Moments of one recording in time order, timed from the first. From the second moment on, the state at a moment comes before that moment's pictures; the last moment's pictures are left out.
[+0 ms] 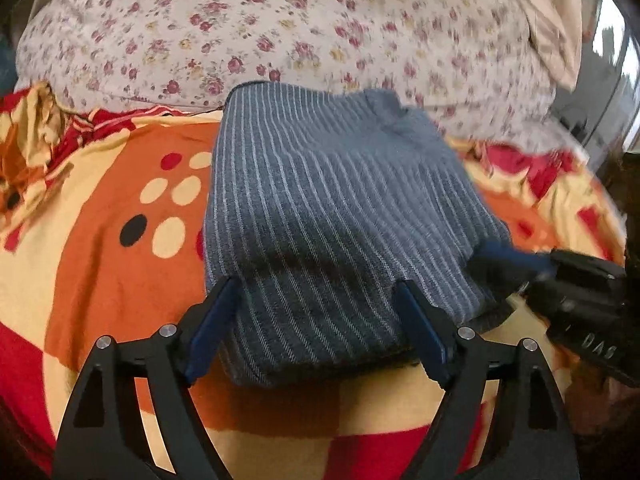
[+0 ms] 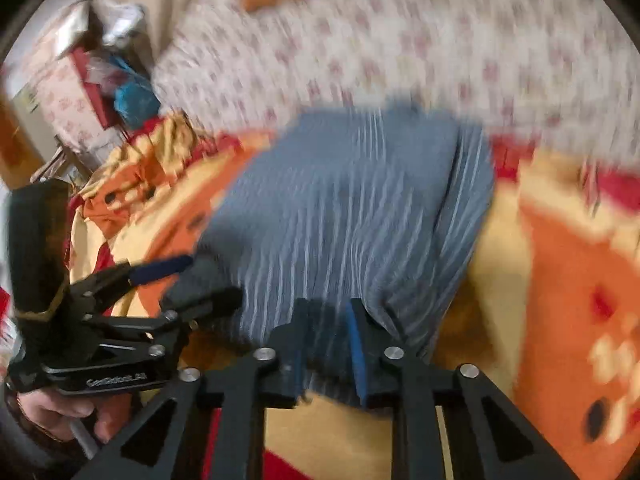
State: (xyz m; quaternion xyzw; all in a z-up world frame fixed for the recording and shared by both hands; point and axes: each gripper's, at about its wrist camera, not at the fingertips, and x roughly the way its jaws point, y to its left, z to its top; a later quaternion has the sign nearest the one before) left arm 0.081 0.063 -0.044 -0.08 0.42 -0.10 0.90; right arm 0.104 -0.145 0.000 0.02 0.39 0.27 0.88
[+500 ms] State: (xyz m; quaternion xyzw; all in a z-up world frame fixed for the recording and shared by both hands) left arm 0.087 0.056 -0.051 -0.02 0.41 -0.06 0.91; right arm 0.141 -0.153 -0.034 0.05 0.47 0.21 0.86
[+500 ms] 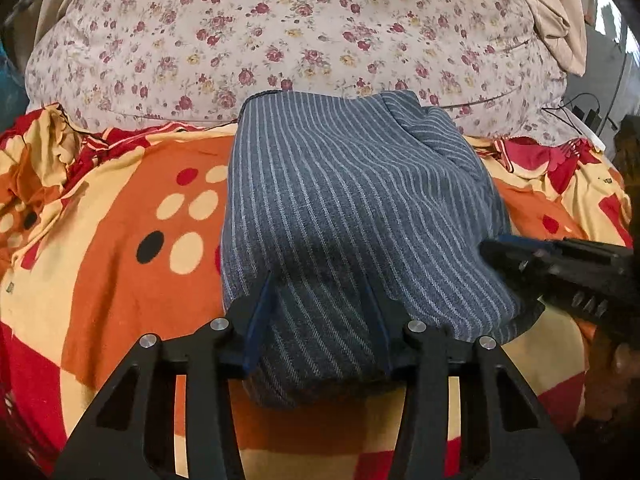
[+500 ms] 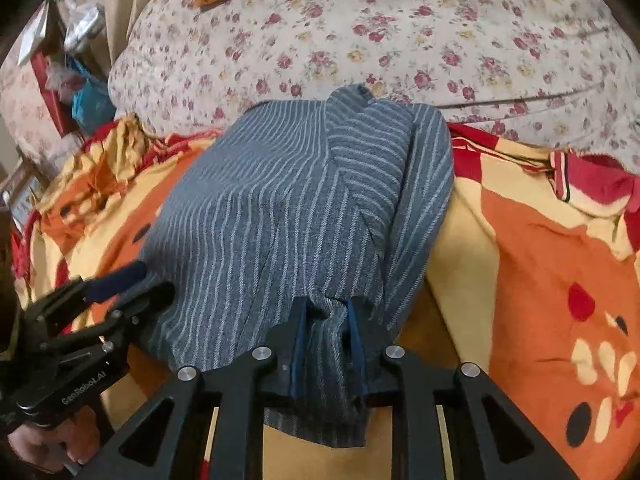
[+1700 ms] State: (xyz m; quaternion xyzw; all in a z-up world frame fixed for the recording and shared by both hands) left arm 0.095 0.045 -0.052 -0.05 0.41 -0.10 0.90; right arm 0.084 -0.230 -0.008 0.06 0.43 0.13 0.89
